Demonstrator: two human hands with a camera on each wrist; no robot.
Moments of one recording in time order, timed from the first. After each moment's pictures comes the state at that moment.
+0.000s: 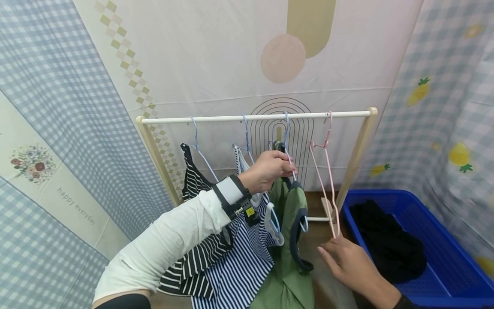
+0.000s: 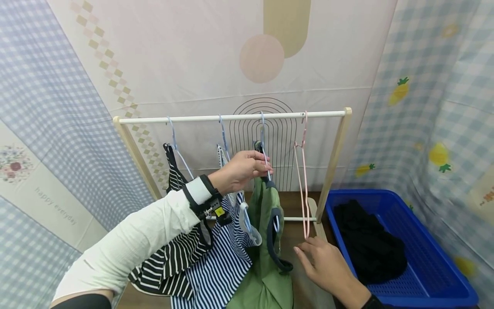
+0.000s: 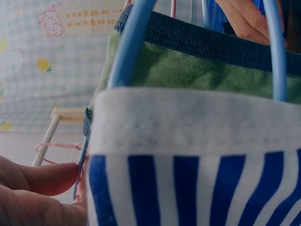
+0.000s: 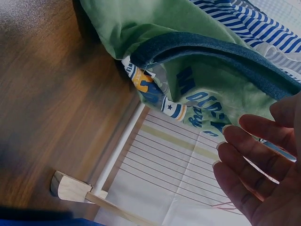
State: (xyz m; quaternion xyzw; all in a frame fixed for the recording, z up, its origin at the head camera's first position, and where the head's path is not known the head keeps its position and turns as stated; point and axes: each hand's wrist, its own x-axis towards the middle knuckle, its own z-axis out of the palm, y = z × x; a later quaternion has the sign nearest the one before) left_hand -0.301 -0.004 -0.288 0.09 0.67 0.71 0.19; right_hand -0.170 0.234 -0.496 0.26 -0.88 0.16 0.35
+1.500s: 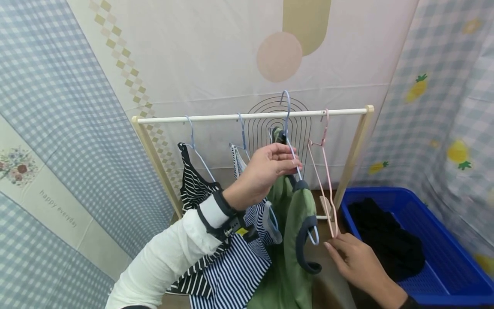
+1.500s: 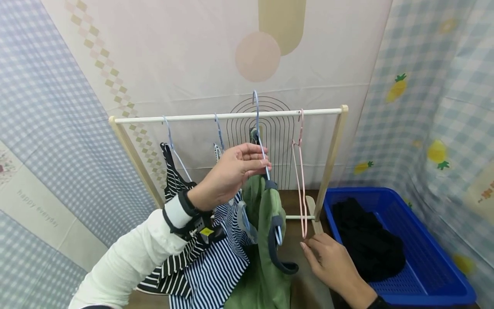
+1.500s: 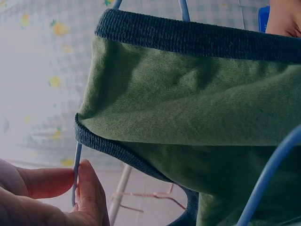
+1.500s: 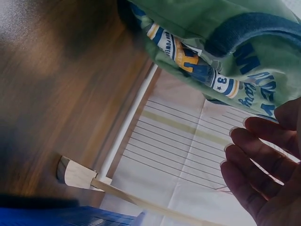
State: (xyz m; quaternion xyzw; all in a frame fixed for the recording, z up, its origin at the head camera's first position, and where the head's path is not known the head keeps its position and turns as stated) left_hand -0.244 -0.008 -0.257 0.16 0.64 0.74 0.14; right_hand -0.167 0.252 -0.494 0.23 -0.89 0.21 0.34
